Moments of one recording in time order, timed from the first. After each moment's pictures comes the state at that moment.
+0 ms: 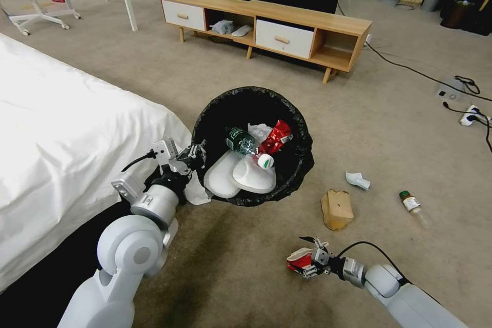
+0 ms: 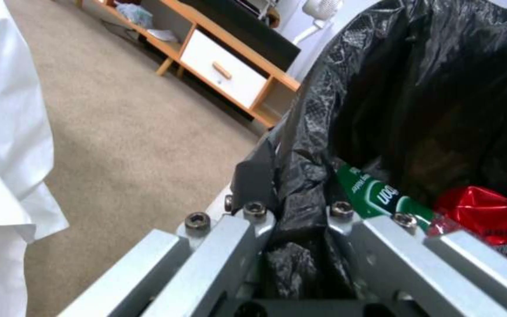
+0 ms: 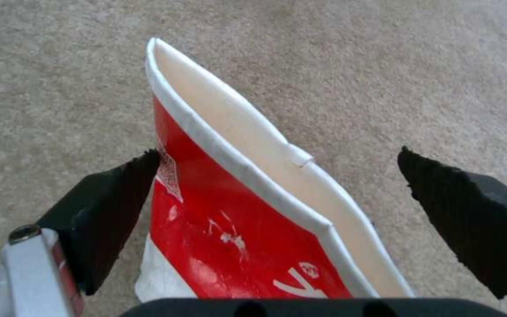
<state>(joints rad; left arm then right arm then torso) 1.15 -1.20 -0.35 -2.26 -0.95 0.35 -0.30 -0.97 0.95 -0.04 1.03 0.08 0.48 -0.53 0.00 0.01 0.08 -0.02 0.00</state>
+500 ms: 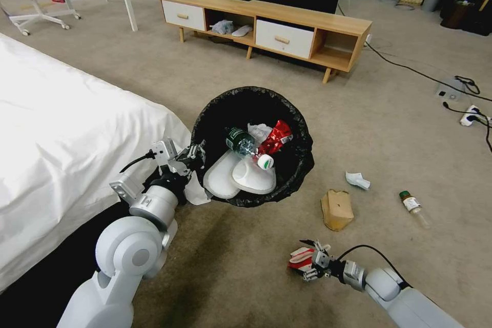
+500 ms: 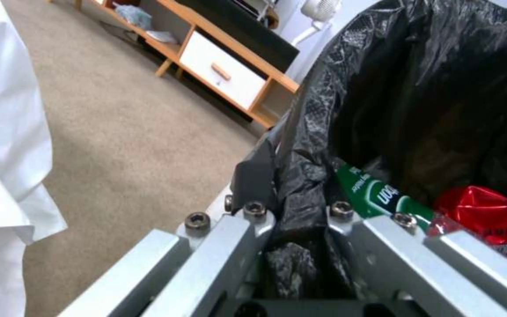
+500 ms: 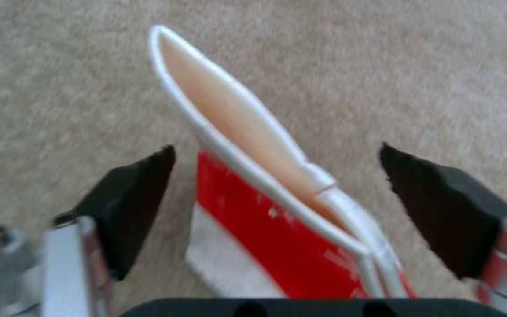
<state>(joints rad) 1.15 -1.21 -0.35 -2.26 -0.95 0.35 -0.30 -1.01 0.96 -0.02 1.03 0.08 0.48 -0.54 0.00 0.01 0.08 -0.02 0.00</state>
